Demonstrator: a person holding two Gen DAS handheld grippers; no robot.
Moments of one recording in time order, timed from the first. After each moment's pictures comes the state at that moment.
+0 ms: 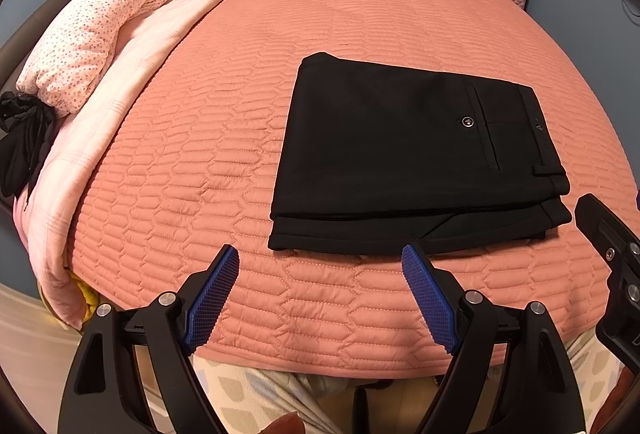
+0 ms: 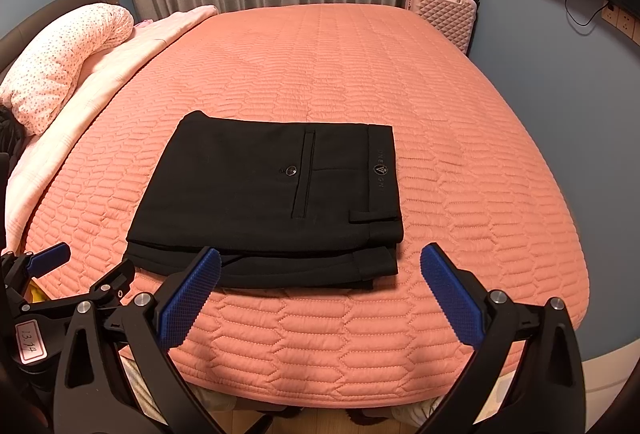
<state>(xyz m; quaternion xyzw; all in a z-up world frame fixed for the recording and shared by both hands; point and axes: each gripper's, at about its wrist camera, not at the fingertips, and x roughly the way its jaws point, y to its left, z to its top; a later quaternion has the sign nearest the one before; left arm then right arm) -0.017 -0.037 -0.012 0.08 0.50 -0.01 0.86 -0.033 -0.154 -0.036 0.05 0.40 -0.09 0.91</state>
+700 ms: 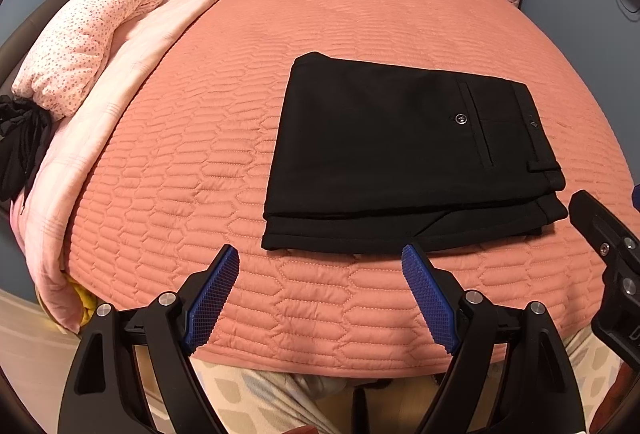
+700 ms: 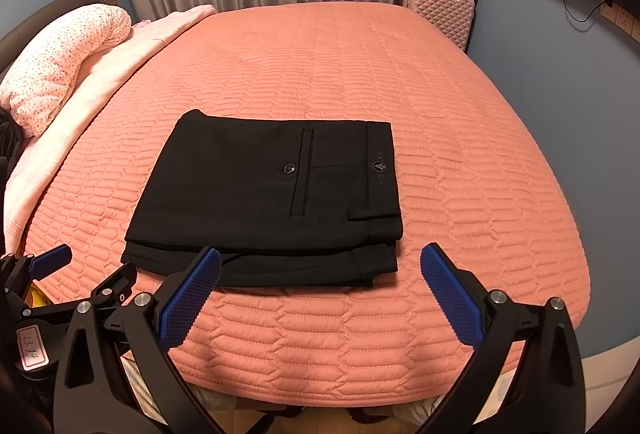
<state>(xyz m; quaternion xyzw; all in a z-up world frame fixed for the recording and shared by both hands) -0.018 -0.039 -0.012 0.08 0.50 -0.02 0.86 -0.031 -0.156 -0.037 0.05 0.40 -0.09 0.91</state>
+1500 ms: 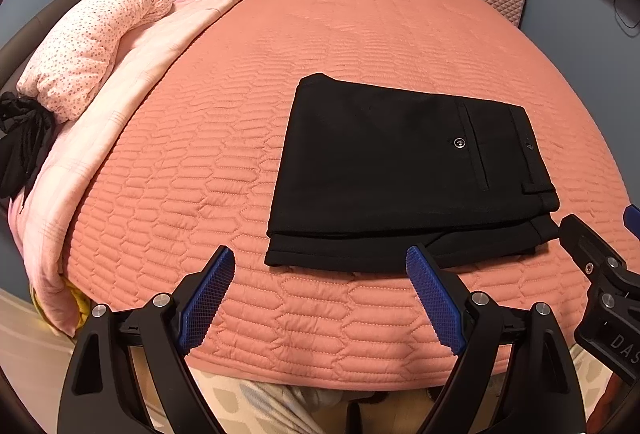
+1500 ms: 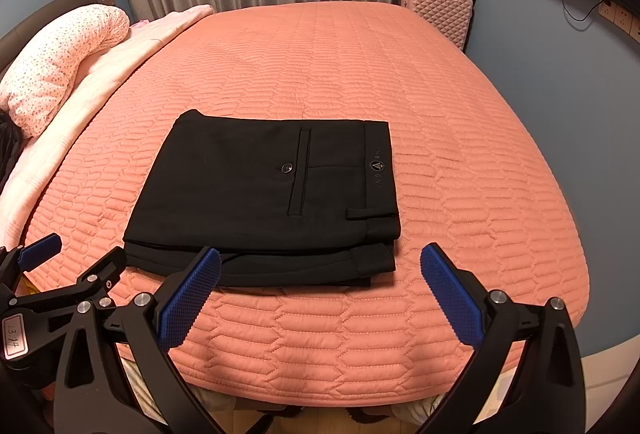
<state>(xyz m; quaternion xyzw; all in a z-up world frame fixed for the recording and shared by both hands) -0.018 -0.034 -0.002 0.07 0.47 -0.02 0.88 -0.031 -0.160 -0.038 0.05 0.40 -0.09 0.91</state>
